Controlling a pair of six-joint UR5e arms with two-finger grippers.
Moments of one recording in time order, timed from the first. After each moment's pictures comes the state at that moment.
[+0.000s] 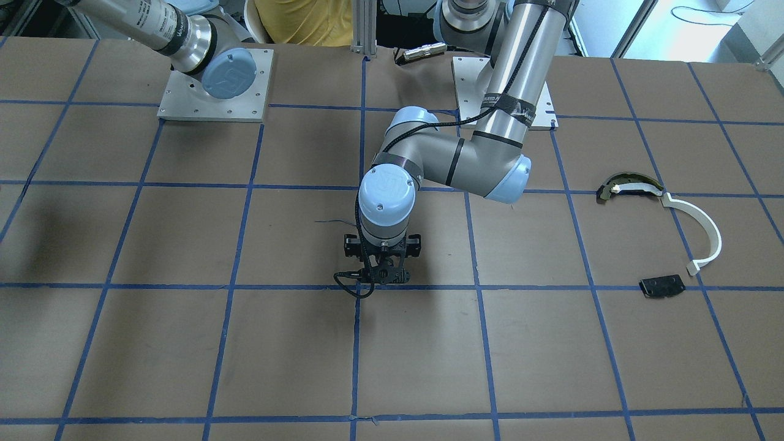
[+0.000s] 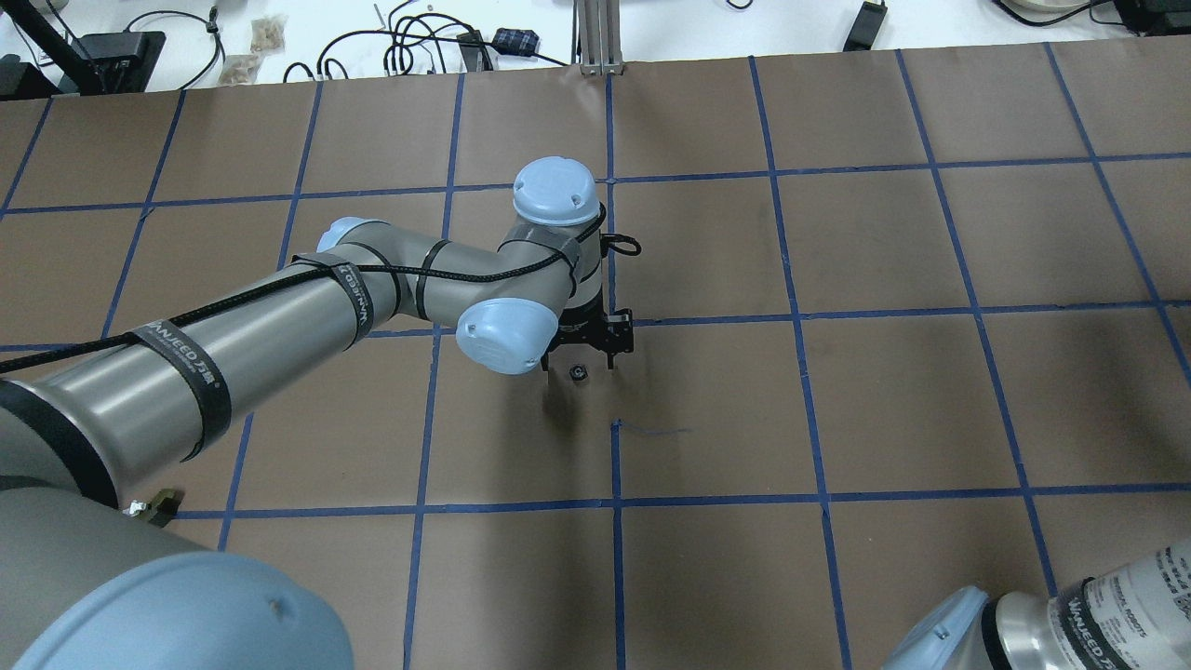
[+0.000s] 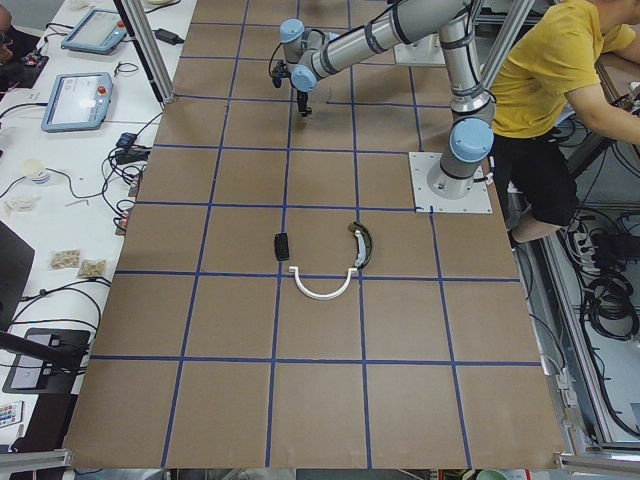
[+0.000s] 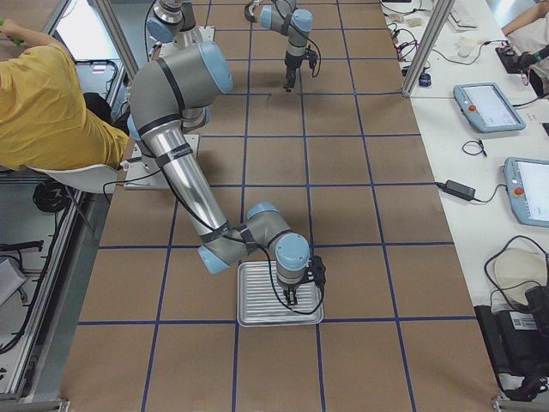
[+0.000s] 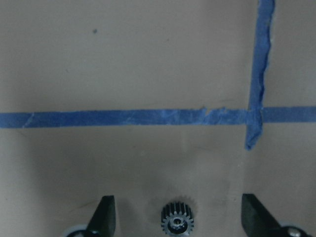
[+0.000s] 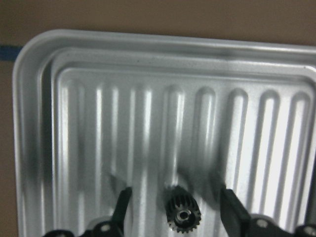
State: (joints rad) left arm -1.92 -2.09 -1.75 -1.02 1.54 -0.34; right arm 0.56 -0.94 1.58 -2.26 -1.58 -1.11
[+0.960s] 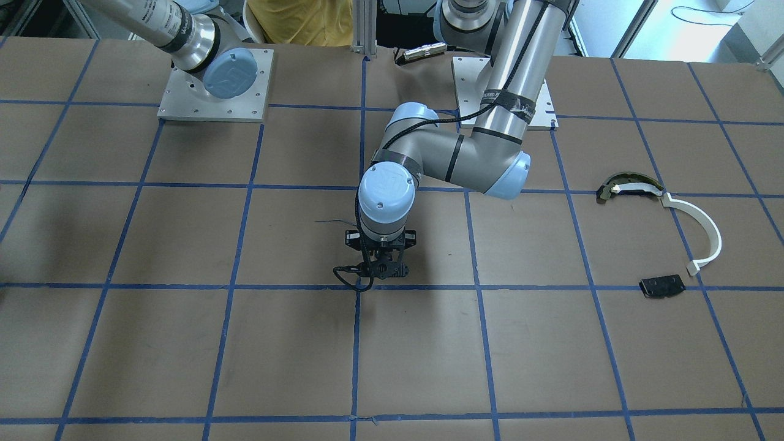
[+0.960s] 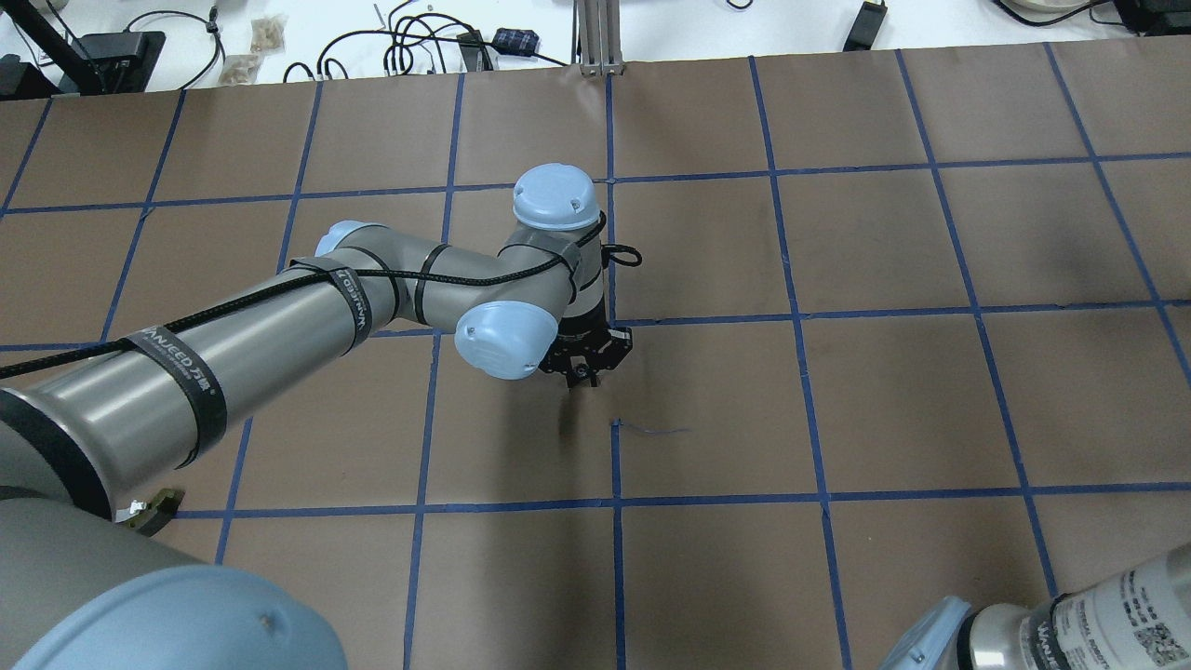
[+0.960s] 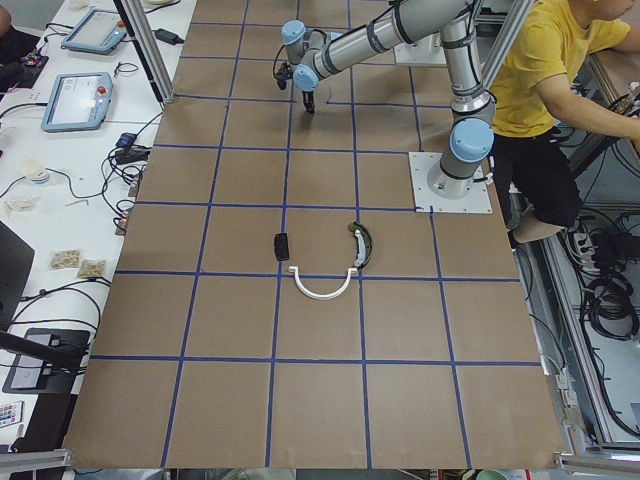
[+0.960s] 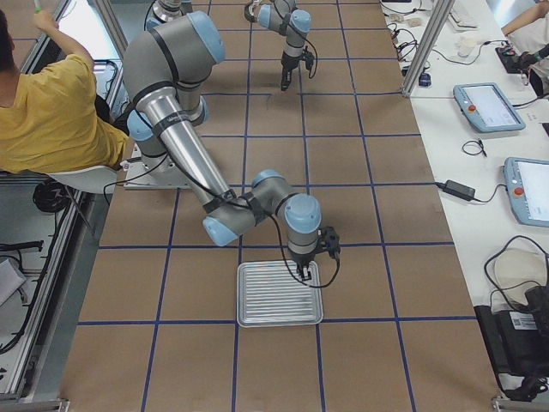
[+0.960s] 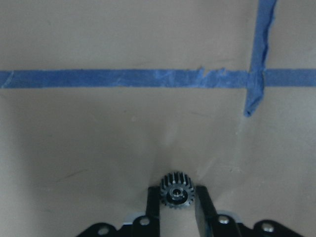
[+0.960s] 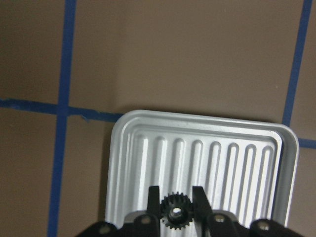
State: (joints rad) left arm -1.92 -2.08 -1.76 -1.06 1.51 -0.37; right arm 0.70 -1.12 1.61 -2.20 -1.58 -1.04
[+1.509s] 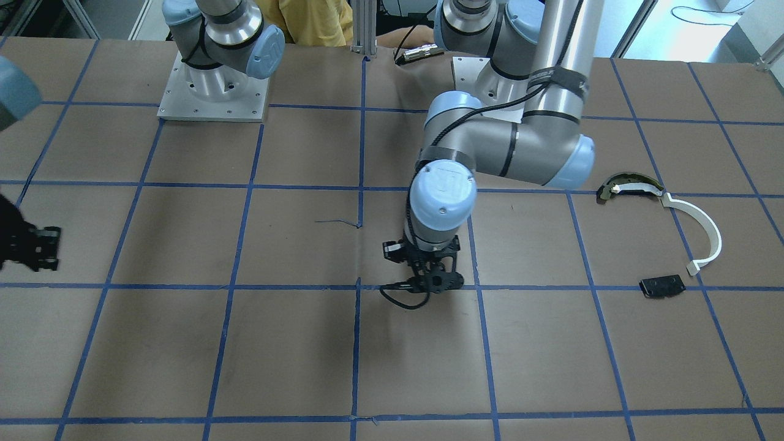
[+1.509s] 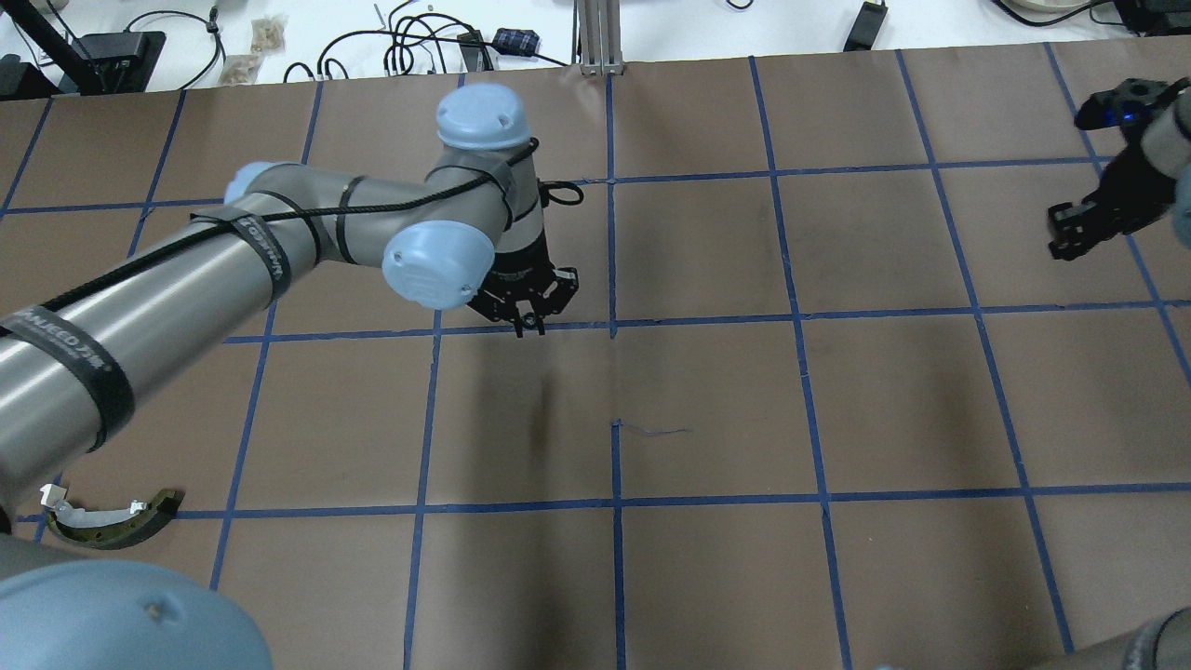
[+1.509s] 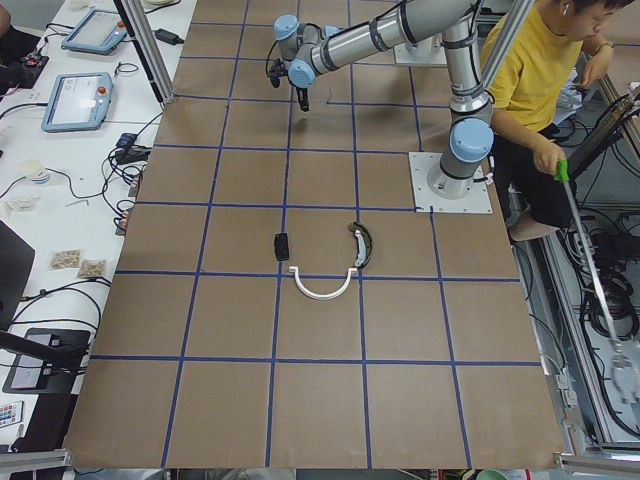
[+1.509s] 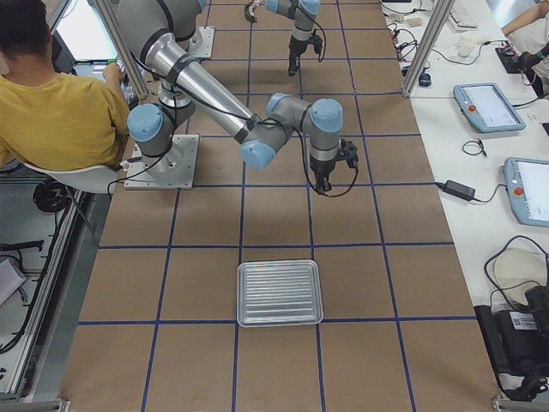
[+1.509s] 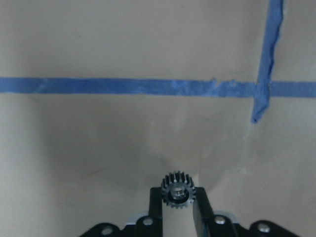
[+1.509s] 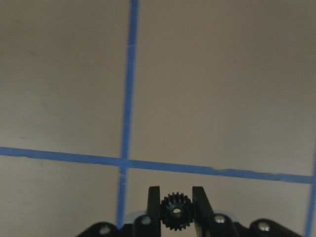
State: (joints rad) left arm -1.75 -1.99 -1.64 -1.24 1.54 -0.30; right arm 1.16 -1.34 1.86 -2.15 -1.57 -0.49
